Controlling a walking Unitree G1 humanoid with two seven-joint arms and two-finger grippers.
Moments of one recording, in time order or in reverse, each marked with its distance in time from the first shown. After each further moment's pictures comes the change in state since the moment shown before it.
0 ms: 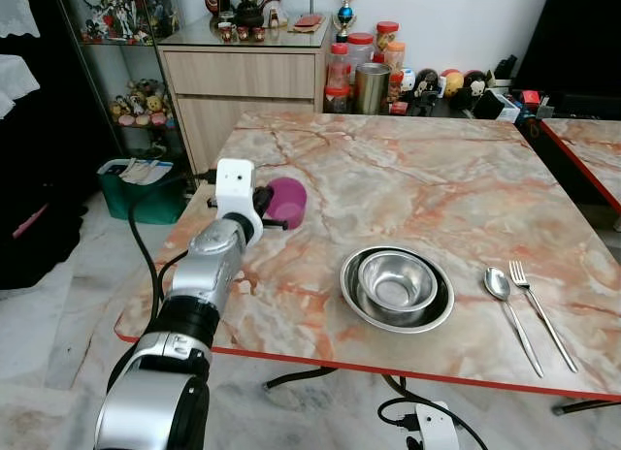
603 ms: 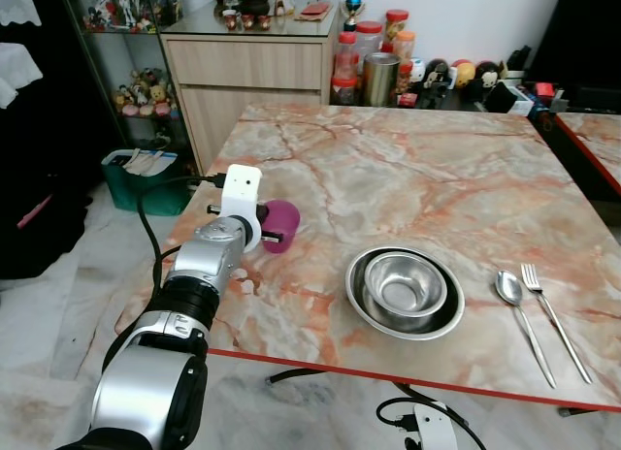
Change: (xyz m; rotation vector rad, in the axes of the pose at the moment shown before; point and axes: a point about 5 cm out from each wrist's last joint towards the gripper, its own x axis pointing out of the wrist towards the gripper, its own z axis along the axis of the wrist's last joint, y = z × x) left arm 0.004 0.001 -0.023 0.061 0.269 0.026; right arm 0.000 0.003 0.000 0.002 0.005 0.006
